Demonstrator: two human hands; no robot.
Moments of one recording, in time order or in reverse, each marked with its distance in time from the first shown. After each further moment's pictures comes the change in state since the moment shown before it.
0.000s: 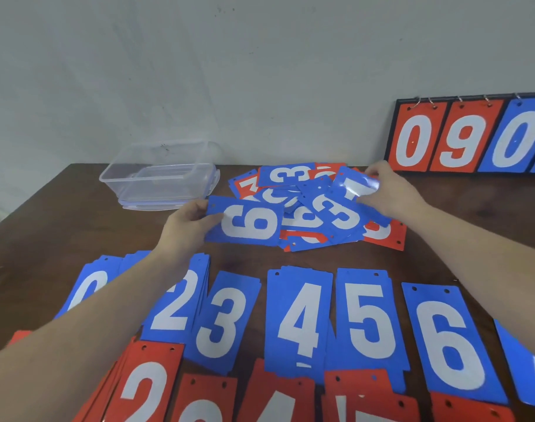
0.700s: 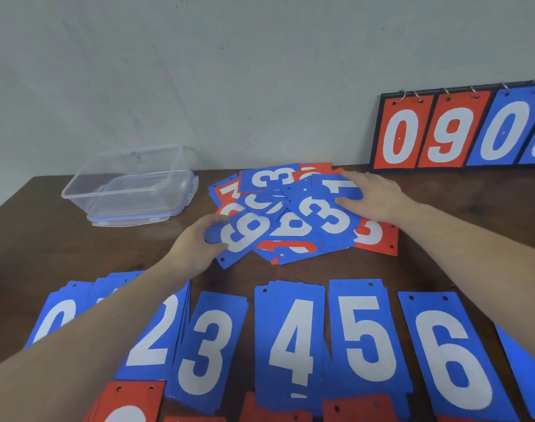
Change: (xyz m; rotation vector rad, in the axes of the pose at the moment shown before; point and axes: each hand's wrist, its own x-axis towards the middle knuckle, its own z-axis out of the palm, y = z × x) left_hand 0.047 -0.025 0.024 0.549 -0.168 0.041; right_hand 0.029 0.020 0.012 -0.238 -0.143 -0.142
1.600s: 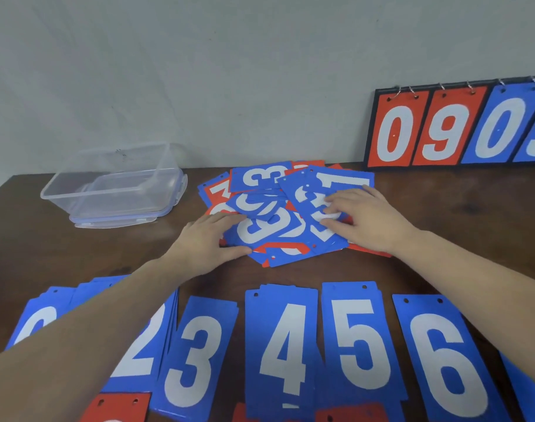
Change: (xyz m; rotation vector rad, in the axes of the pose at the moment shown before) left_hand 0.032 0.007 0.014 0.667 -0.196 0.282; right_hand -0.033 0.003 0.025 -0.048 0.123 -0.351
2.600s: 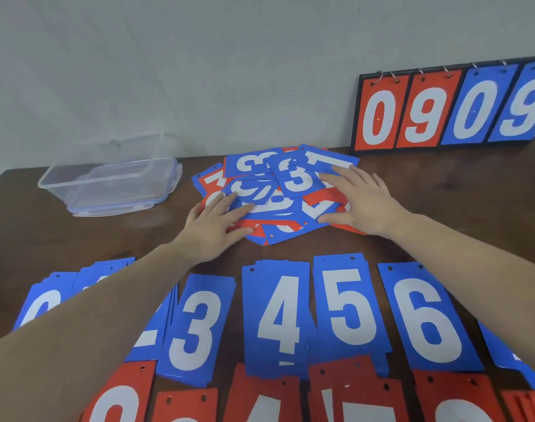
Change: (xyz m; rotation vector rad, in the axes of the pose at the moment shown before) left_hand 0.000 0.003 0.020 0.151 -0.030 0.091; right_hand -0.024 -0.006 -0.007 -0.016 -0.097 0.161
